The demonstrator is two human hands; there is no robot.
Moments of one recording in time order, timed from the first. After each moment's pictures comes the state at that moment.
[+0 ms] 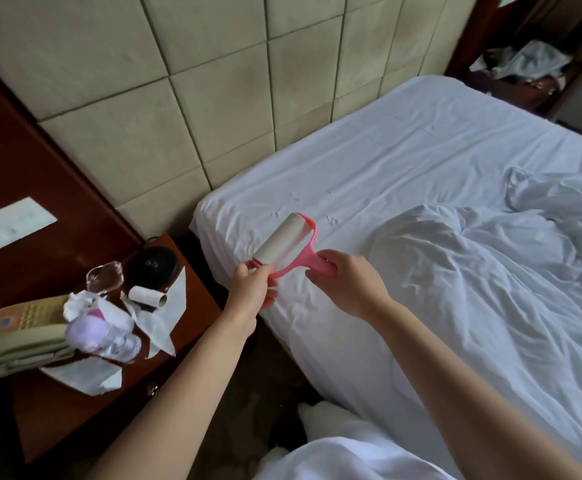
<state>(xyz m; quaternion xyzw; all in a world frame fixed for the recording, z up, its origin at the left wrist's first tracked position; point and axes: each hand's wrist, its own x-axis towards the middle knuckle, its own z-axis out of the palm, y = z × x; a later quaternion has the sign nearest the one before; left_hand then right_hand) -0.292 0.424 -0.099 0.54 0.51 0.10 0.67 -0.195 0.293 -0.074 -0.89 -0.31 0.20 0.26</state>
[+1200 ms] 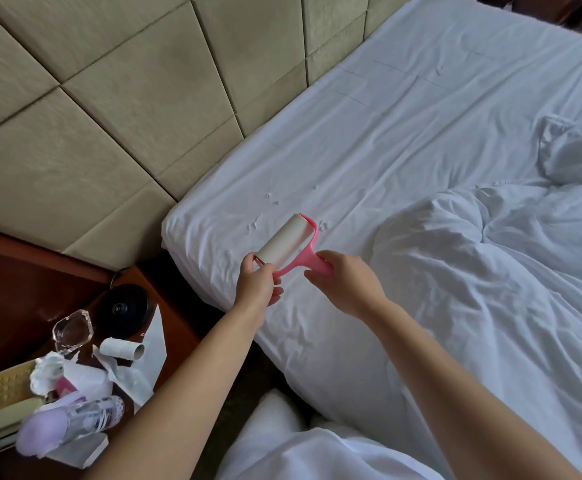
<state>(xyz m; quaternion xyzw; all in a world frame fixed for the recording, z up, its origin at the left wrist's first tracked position) -0.104 0.481 -0.166 0.59 0.54 -0.01 0.60 -0.027 0.345 -0.156 -0.89 -0.23 0.27 0.29</state>
